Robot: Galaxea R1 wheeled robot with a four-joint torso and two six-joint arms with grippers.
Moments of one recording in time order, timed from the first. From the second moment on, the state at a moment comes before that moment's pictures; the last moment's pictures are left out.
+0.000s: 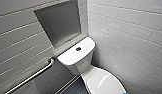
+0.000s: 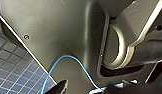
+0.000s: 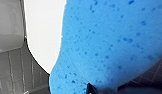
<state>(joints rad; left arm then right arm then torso) 1.44 2.93 -2.47 0.40 0.10 -0.18 -0.92 2.15 -1.55 0.29 0.10 0.34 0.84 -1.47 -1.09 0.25</state>
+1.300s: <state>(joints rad) 1.44 2.93 -2.47 0.40 0.10 -0.16 -0.52 2.37 -1.69 0.27 -0.22 0.34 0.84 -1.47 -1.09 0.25</state>
